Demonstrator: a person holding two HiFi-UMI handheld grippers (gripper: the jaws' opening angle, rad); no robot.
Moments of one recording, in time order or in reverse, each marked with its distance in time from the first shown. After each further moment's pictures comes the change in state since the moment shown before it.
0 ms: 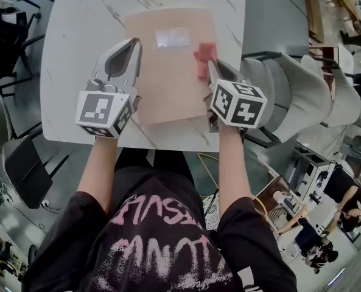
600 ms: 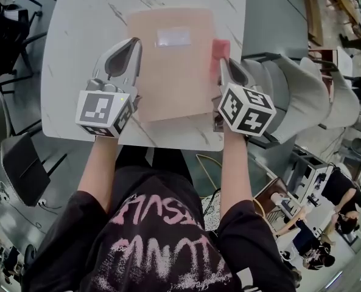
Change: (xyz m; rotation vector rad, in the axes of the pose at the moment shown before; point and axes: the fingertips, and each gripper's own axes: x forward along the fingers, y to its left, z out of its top) left arm -0.010 -0.001 0.004 -0.004 -0.015 0.017; right arm -0.029 -0.013 0.022 -0.012 -0.130 -0.058
